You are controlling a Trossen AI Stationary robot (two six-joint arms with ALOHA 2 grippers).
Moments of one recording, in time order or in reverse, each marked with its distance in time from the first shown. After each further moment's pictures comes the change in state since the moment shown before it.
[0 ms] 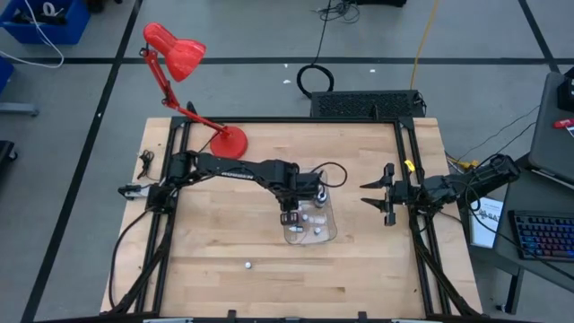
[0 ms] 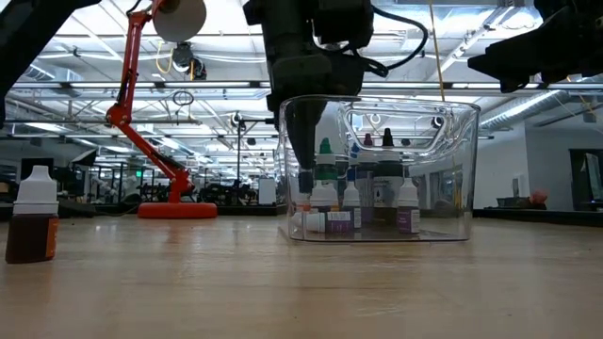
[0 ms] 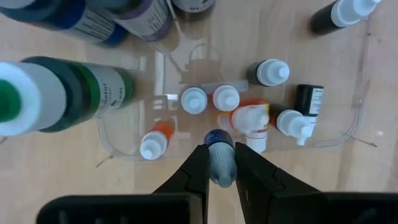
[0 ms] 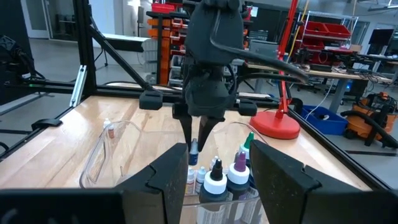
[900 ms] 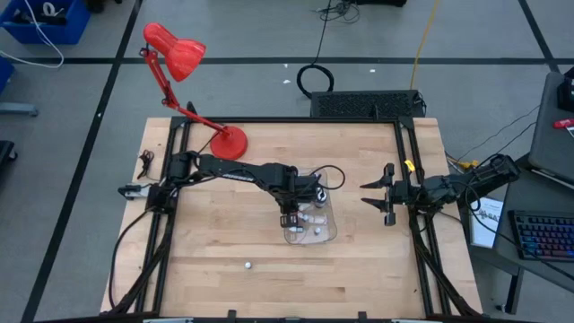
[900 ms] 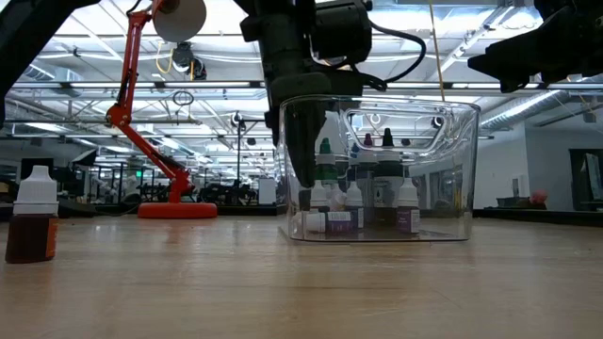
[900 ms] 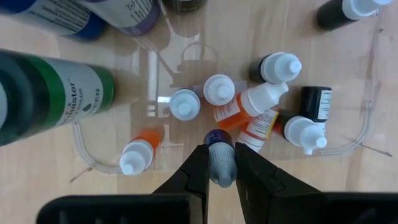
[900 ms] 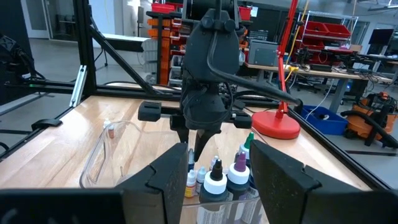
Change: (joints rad) left arm 0.001 0.000 -0.092 0.111 0.026 -0.008; right arm 0.000 0.000 0.000 0.000 0.000 0.000
